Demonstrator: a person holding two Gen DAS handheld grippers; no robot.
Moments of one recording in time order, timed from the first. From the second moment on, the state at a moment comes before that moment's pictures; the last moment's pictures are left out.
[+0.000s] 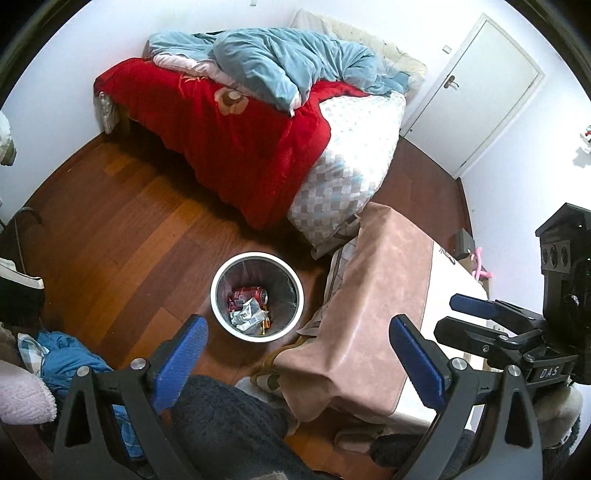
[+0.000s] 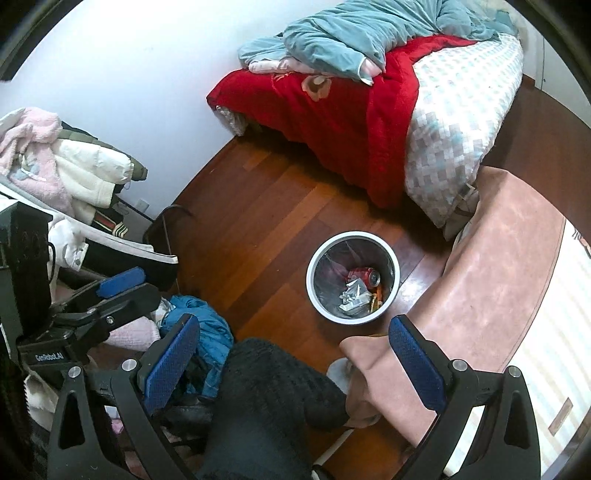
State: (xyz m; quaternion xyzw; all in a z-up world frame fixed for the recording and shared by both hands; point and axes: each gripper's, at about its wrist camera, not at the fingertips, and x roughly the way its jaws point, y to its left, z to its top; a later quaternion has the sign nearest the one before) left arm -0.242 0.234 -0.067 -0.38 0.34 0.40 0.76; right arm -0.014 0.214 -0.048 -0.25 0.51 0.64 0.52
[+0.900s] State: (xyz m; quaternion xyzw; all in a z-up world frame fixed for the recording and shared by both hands) left arm -0.244 0.224 -0.069 -0.38 0.35 0.41 0.75; right arm -0.017 0.214 -0.049 -0.27 0.52 0.63 0.51
